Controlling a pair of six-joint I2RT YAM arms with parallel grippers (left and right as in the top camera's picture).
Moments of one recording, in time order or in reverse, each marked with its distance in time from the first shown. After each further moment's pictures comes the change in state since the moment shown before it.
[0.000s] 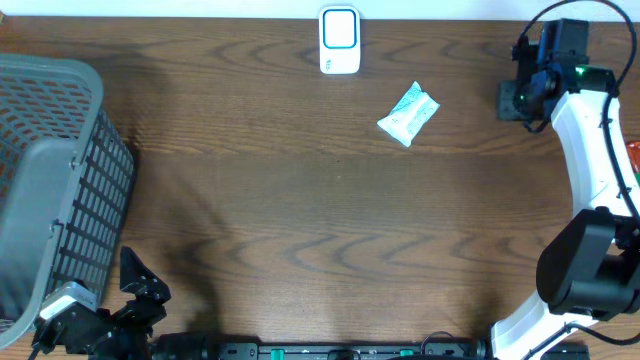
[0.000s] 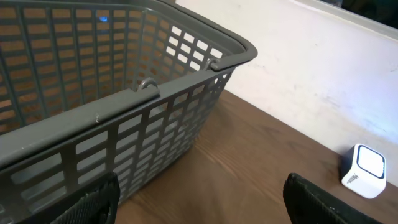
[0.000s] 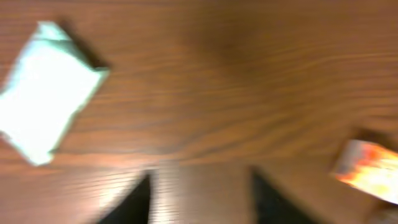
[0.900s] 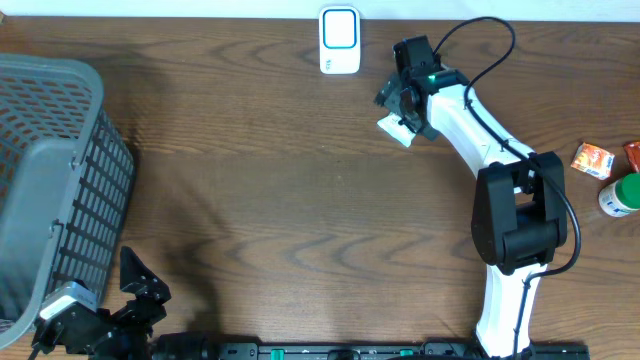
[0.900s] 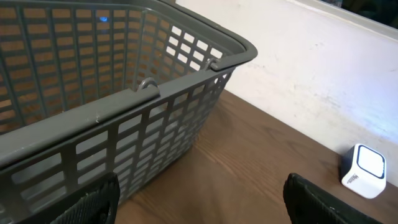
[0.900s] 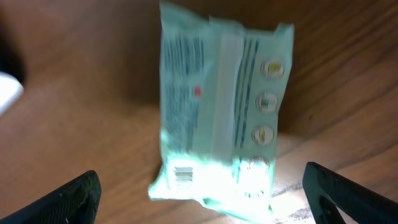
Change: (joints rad) left arm 0.000 0.000 0.000 0.000 0.000 0.000; right arm 0.399 0.287 0.061 0.177 0.198 0.982
